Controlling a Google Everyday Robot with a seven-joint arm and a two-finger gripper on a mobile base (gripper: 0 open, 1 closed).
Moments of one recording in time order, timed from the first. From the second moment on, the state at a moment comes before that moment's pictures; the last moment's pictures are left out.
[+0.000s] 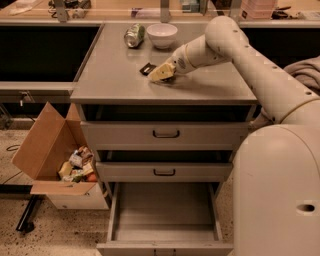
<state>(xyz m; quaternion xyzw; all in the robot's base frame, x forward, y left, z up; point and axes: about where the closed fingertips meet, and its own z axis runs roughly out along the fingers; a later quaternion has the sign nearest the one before) 0.808 -0.031 0.828 -0.41 0.79 0.22 0.40</state>
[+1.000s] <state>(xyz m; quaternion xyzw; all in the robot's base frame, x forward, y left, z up) 0.749 -0.029 0.894 -0.45 0.75 0.19 0.44</state>
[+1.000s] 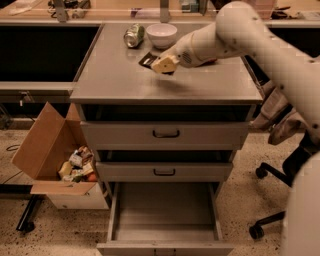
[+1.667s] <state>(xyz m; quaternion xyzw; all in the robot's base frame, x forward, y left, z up) 0.707 -0.041 0.911 -0.46 0.75 0.18 0.45</state>
